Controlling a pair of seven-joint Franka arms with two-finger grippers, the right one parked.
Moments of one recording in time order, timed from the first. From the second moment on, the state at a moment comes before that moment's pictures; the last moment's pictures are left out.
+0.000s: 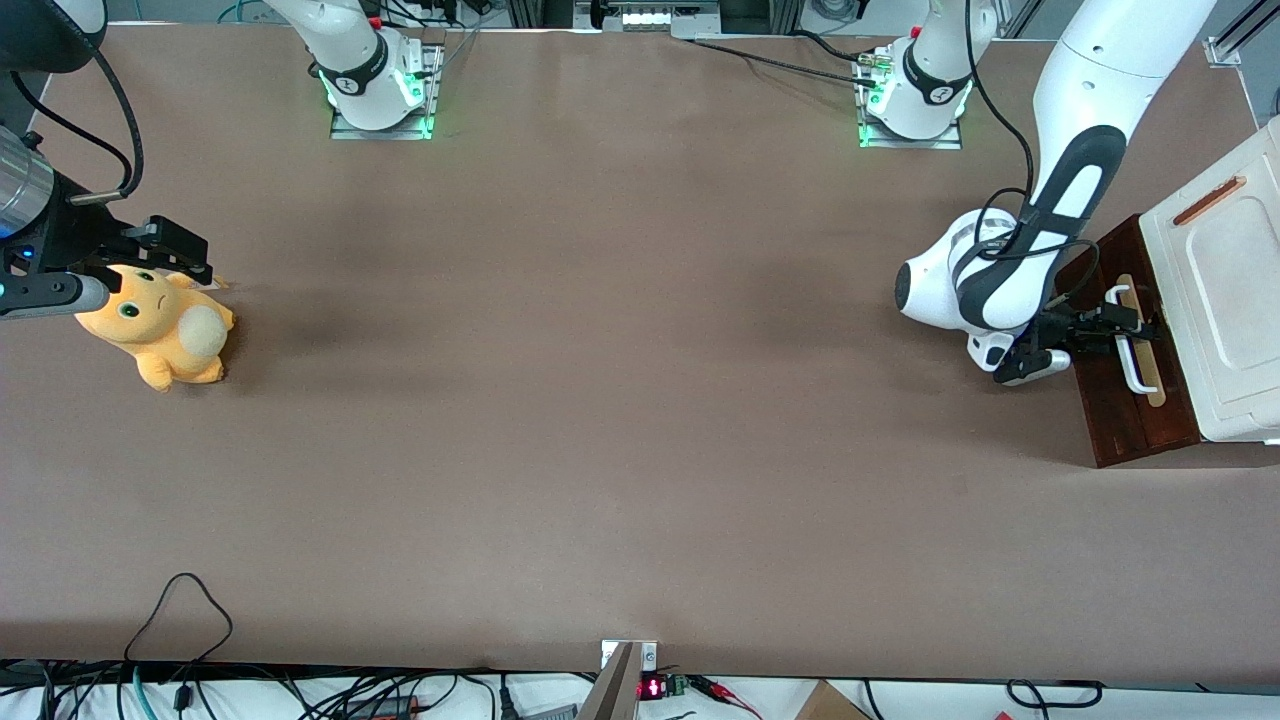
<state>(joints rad) 0.11 0.49 -0.25 -2.23 1.62 1.61 -1.10</state>
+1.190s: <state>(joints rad) 0.12 0.49 -0.24 -2.23 1.62 1.61 -1.10</state>
